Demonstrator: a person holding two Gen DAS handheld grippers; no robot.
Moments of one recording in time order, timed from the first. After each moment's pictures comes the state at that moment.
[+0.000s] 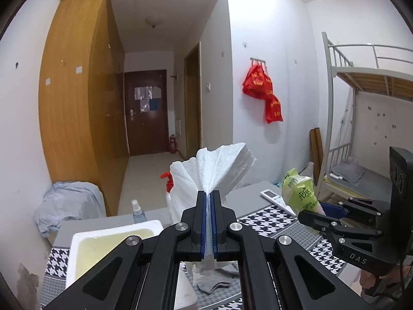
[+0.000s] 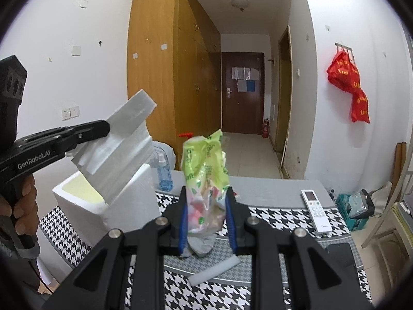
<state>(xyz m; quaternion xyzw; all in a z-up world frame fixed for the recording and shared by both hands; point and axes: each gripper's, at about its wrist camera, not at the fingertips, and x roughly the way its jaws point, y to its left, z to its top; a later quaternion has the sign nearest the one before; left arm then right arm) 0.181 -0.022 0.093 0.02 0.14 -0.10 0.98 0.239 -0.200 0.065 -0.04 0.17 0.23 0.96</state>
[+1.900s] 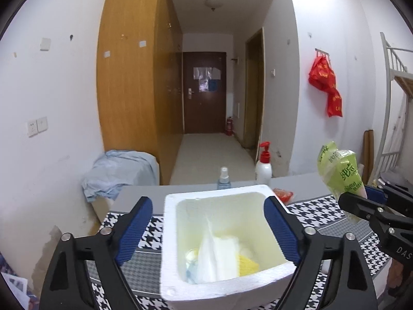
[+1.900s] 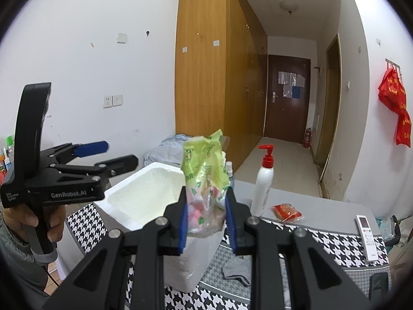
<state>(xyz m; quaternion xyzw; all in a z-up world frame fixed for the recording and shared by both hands) 0.173 0.084 0.060 -0.01 0.19 0.06 0.98 0.247 -0.090 0.069 -0.08 0.17 0.35 0.92</state>
